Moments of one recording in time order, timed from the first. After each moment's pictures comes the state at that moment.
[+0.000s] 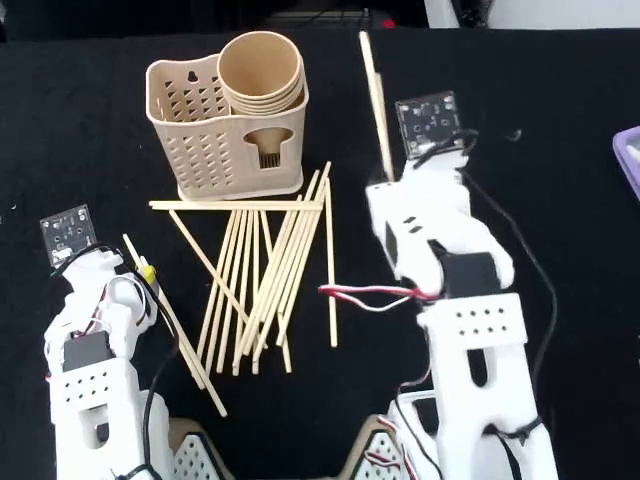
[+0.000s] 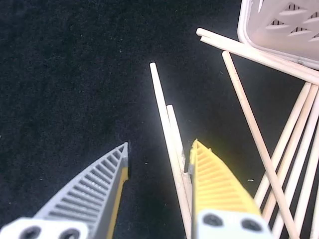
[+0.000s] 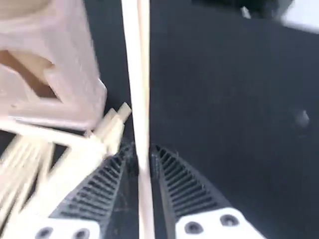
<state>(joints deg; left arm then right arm) -23.0 -67.5 82.4 40.0 2.2 -6.9 -45.1 43.1 46.5 7.7</state>
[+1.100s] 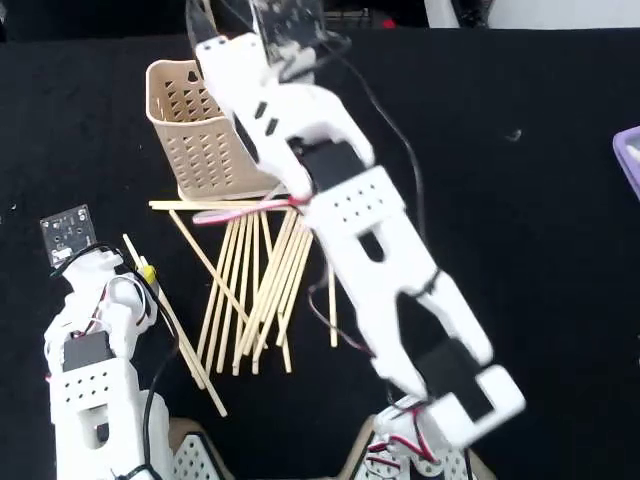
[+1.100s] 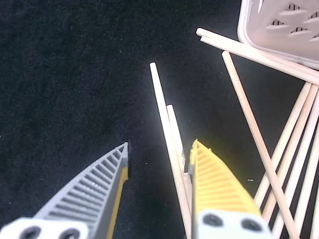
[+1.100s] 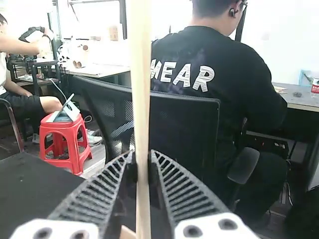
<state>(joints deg) -23.0 -67.5 82.4 40.0 2.2 -30.3 1.5 -6.9 10.1 0.1</state>
